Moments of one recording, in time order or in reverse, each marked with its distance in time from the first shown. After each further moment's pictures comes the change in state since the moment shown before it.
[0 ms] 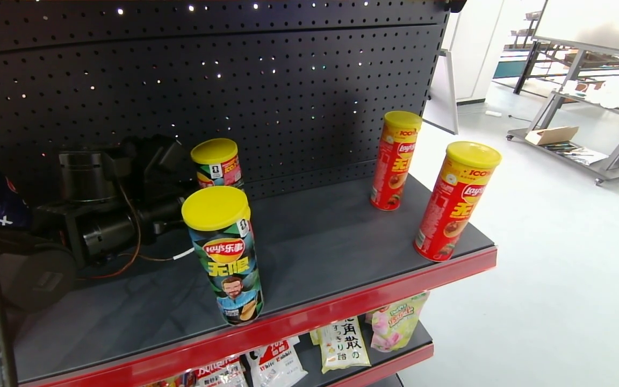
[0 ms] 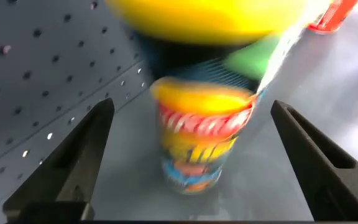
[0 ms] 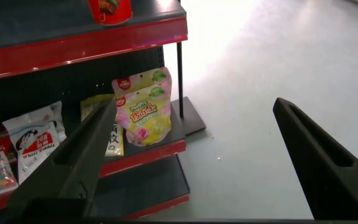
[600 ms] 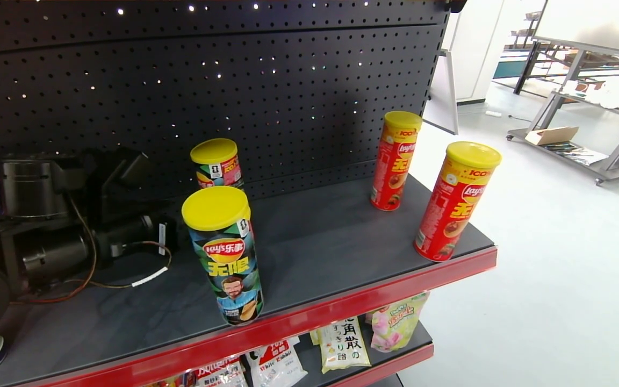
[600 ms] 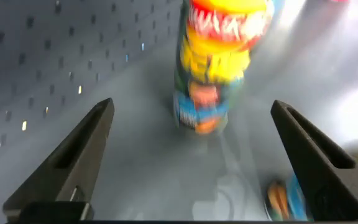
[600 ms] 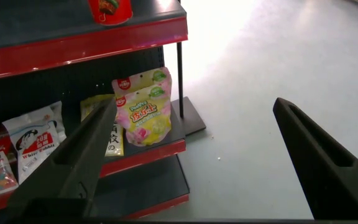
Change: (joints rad) left arm 0.047 -0.168 0.100 0.181 -0.004 -0.002; right arm 0.000 0.000 0.000 0.000 0.000 0.000
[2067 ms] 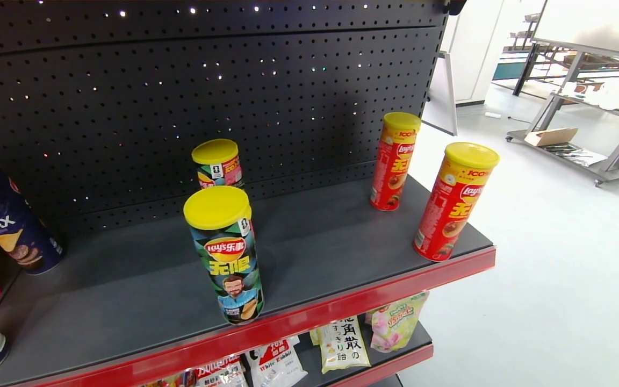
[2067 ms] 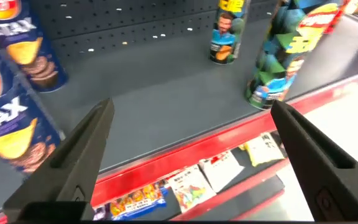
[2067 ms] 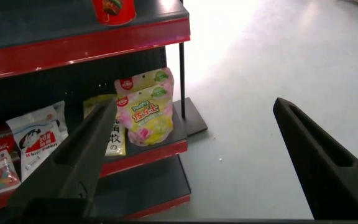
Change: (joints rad) left arm 0.095 -1.263 0.247 0.757 0.183 -0.128; right arm 0.011 0.000 0.000 0.000 0.000 0.001
